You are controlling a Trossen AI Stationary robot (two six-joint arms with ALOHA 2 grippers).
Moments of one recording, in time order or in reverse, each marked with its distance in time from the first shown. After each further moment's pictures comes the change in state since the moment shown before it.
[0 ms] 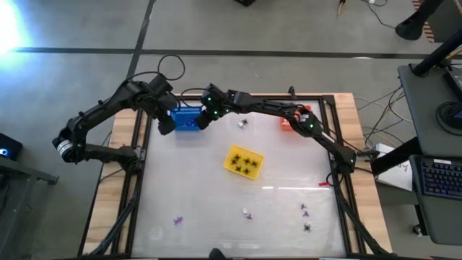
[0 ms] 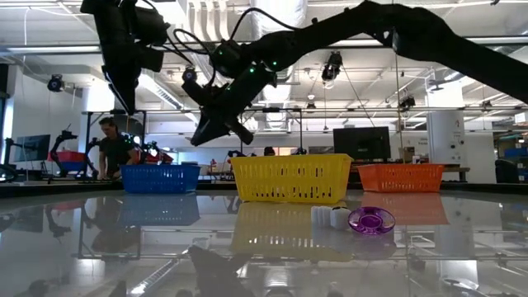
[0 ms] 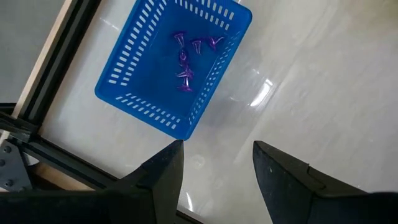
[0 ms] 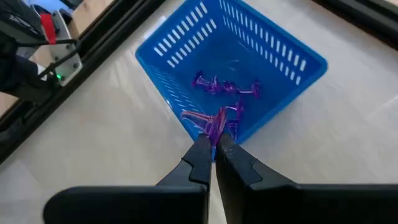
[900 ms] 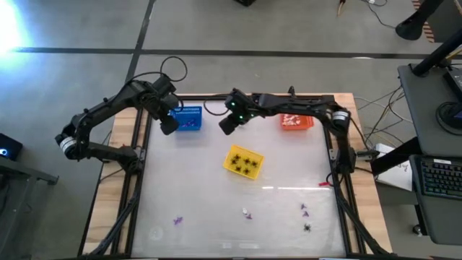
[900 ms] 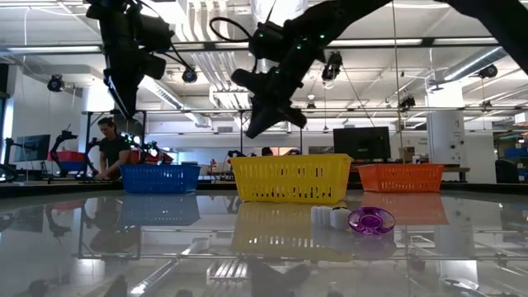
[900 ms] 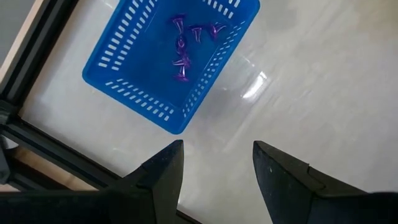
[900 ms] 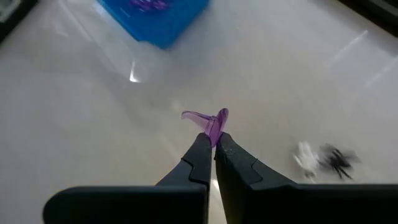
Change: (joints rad) left arm -0.001 0.047 0.000 -0.014 0.005 -0.078; right arm 0.003 -0.445 -0.612 0.001 0.114 0.004
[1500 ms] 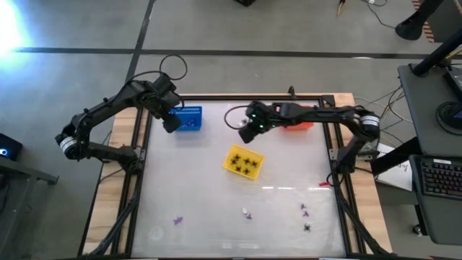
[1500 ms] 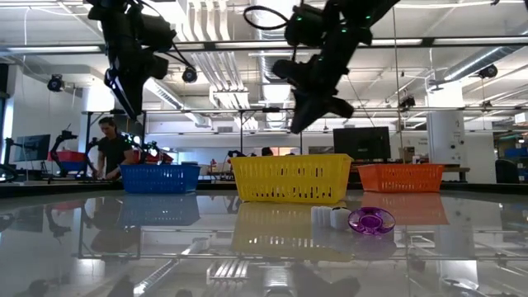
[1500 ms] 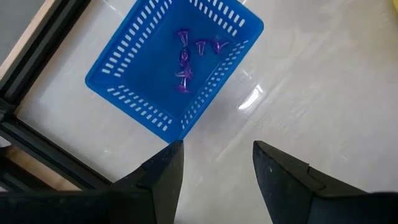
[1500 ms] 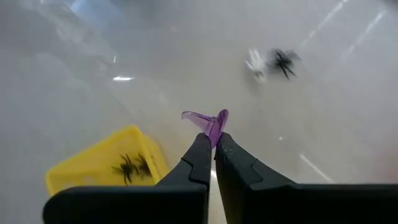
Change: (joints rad) left arm 0.000 0.002 0.000 0.045 0.007 -0.079; right arm 0.054 -0.305 -0.371 -0.006 0.095 0.114
